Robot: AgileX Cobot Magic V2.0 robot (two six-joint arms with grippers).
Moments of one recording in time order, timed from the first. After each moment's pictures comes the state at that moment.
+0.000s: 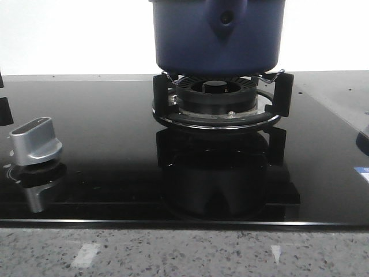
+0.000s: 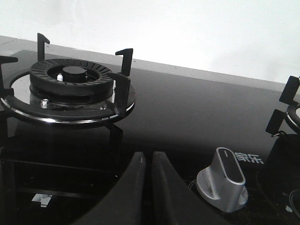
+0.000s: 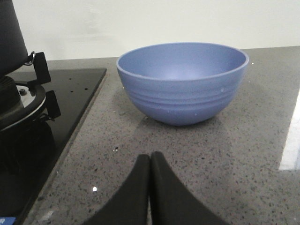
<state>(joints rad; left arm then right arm) -0.05 0.00 0.00 -0.15 0.17 -0.01 -0.07 -0.01 0.01 -0.04 0.14 0.06</state>
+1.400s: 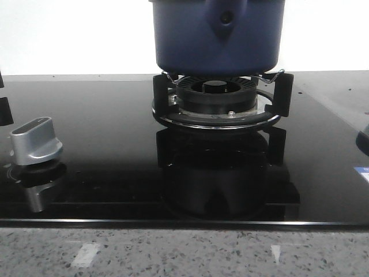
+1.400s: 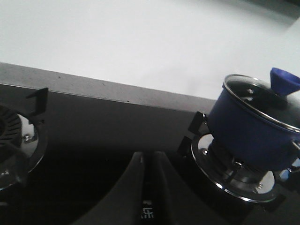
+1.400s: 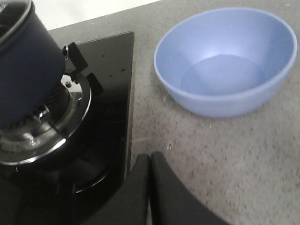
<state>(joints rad) -0.05 0.46 -0.56 -0.68 0.46 0.39 -0.07 0.51 -0.61 0.21 0.66 0.04</state>
